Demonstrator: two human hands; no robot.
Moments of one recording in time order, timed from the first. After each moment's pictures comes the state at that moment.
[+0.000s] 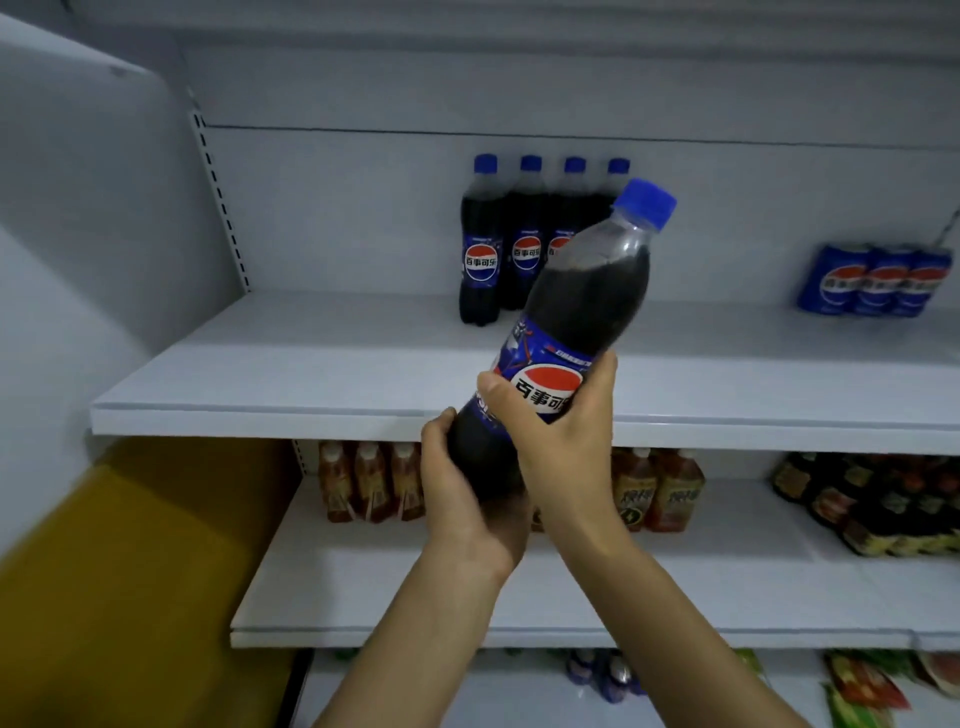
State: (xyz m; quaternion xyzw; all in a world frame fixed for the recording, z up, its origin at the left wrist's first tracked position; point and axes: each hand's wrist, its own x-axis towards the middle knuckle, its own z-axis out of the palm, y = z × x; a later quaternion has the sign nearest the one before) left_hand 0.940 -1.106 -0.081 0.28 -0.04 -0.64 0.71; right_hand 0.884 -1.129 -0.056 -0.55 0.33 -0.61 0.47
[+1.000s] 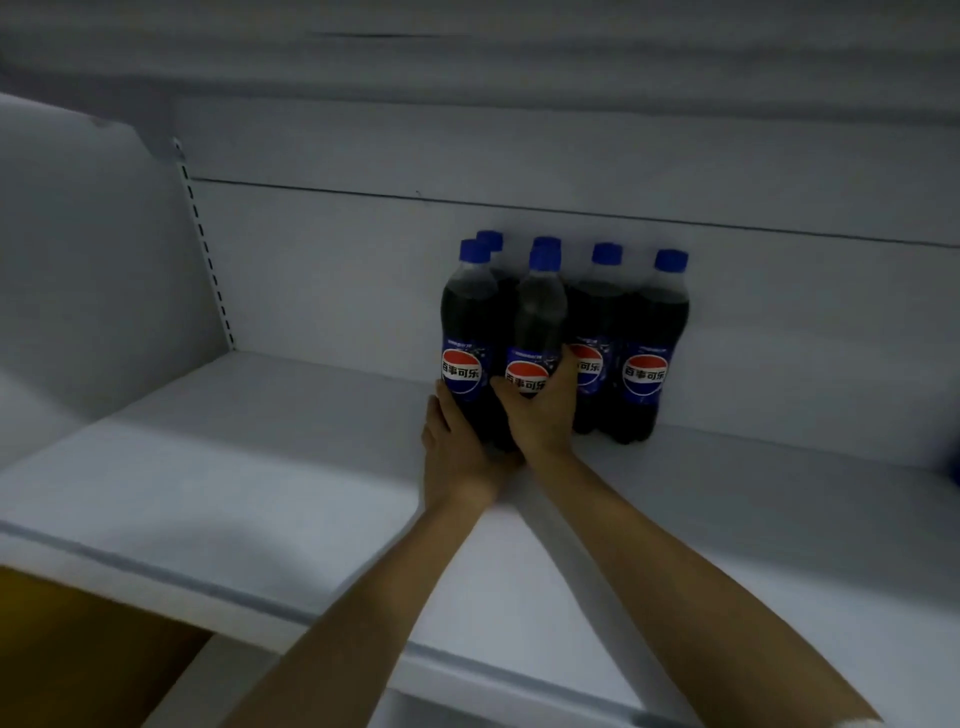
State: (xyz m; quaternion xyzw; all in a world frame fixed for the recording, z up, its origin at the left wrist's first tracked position) left_hand 0.987 -1.406 -0.108 0.76 -0.41 -0.10 0.49; right_hand 0.934 -1.476 -0.081 -0.63 0.38 -0.56 0.40
